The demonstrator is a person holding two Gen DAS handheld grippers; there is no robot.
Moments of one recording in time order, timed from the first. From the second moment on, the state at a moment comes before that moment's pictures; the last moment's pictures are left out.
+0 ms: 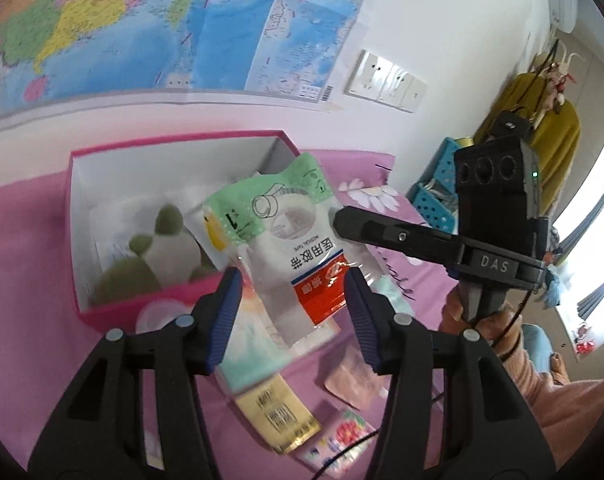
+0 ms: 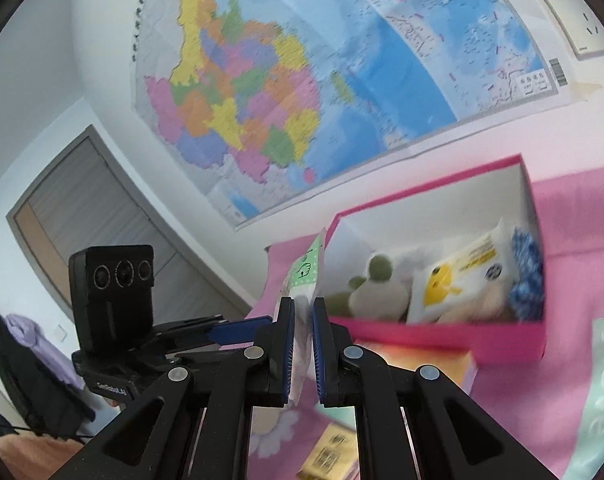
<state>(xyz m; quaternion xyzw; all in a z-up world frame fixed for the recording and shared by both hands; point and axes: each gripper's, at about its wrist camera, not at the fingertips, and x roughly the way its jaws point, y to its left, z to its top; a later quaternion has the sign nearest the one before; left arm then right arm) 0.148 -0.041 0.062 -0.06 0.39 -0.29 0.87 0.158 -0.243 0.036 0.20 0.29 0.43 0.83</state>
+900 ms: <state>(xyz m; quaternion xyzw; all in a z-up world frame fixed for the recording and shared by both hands) 0.178 -0.070 0.060 0.01 0.39 -0.23 0.89 0.216 -0.242 0.013 0.15 0.33 0.34 0.87</state>
